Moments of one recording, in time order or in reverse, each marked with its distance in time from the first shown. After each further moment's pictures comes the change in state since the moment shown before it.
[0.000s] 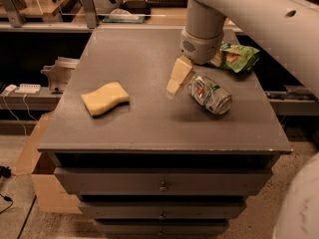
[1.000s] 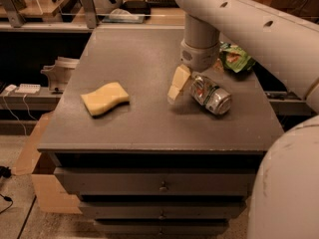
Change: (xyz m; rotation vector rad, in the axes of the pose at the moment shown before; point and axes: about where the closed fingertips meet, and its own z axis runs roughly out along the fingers) arm 0.002 -0.015 0.038 0.002 0.087 0.102
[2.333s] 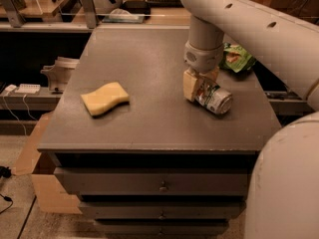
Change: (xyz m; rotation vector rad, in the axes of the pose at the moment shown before) arm 0.006 -0.007 0.009 -0.032 0.012 0.001
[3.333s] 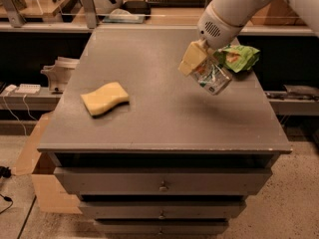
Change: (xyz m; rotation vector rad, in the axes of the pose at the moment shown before) arm -0.010 0.028 -0.101 -0.082 -0.442 -0.259
